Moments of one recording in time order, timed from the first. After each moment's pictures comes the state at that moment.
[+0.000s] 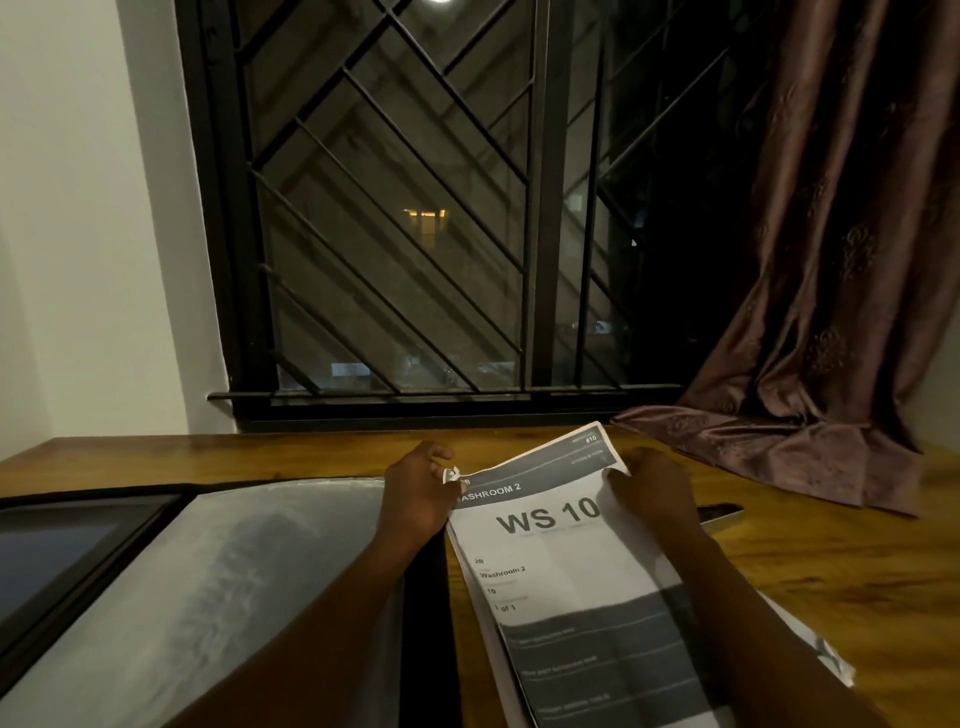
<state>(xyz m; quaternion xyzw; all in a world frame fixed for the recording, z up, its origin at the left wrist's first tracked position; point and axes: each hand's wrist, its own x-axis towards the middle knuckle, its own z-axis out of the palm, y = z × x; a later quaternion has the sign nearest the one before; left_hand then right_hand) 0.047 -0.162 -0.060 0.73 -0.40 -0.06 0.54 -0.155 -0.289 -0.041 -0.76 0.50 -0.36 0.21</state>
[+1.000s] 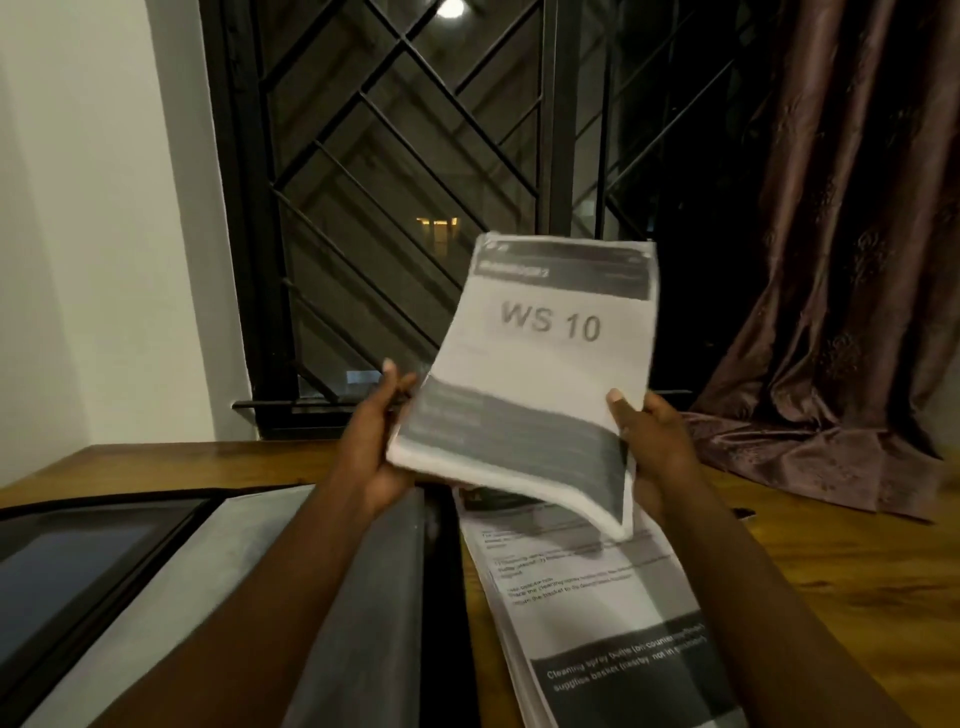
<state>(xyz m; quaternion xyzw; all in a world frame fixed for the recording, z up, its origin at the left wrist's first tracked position) 0.062 -0.117 0.017 0.33 -0.25 -0.45 0.79 -0.138 -0.263 0.010 -0.51 0.25 -0.54 0.62</state>
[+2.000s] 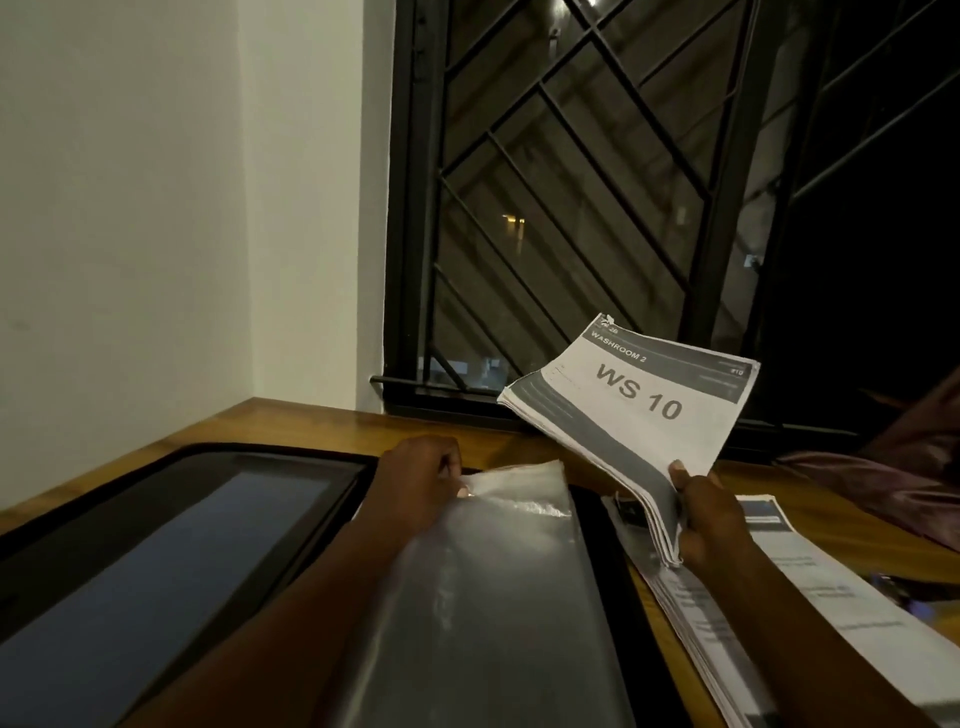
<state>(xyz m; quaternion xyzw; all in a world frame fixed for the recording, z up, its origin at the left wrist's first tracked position) 0.176 -0.024 -0.050 0.80 -0.45 0.11 0.39 -0.028 -0.239 -0.052 -0.40 0.28 -0.47 0.74</state>
